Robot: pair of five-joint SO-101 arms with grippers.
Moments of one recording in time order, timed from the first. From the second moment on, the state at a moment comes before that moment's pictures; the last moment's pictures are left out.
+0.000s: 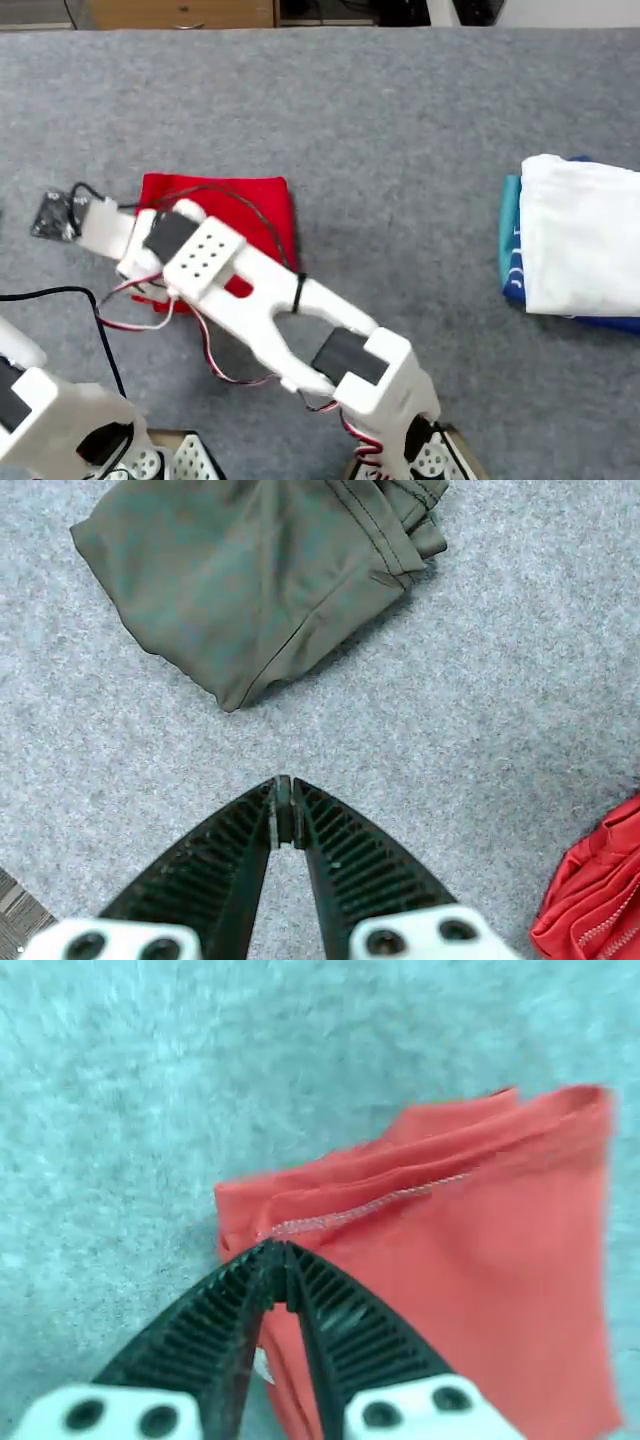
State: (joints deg) left arm -57.2 1.6 -31.5 100.2 -19.7; right arm -59.3 24.2 -20.9 70.1 14.1
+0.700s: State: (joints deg) left arm -61.9 1.6 -32.7 100.2 -19.7; right arm -61.5 40.8 -29.9 69.1 14.1
